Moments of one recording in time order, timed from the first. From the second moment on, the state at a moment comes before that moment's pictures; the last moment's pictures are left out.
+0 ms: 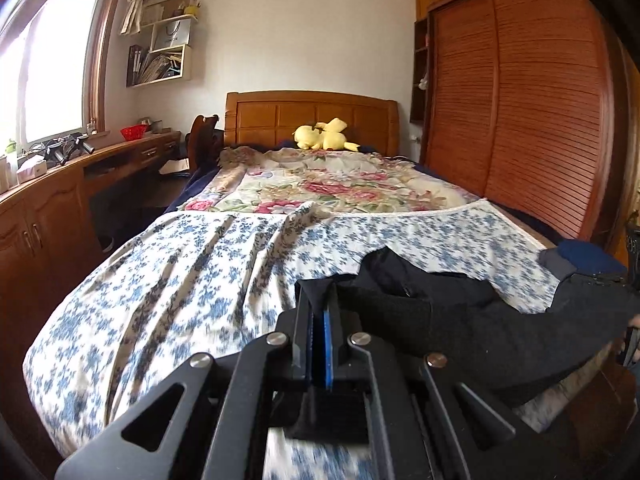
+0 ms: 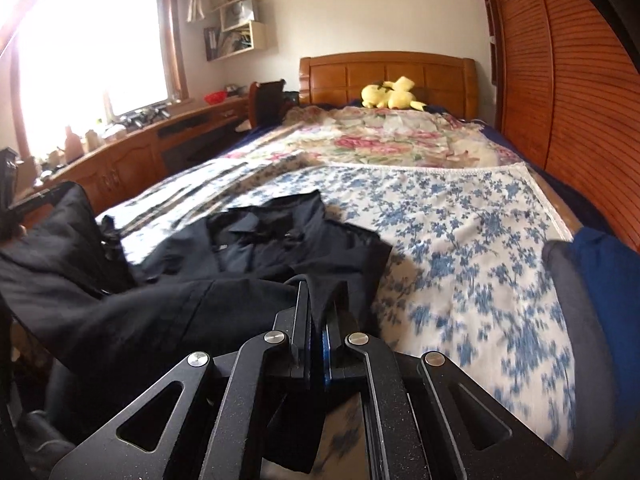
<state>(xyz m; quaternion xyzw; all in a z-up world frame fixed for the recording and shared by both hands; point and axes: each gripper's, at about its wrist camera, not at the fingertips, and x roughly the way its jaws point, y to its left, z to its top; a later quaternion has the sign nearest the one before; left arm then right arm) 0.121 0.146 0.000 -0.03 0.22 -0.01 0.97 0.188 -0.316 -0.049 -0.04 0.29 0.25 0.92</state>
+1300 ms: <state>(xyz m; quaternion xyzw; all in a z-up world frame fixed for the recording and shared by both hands) 0.197 0.159 -0.095 -0.04 0.26 -0.05 0.96 0.318 -0.271 -0.129 -0.10 0.36 0.17 0.91</state>
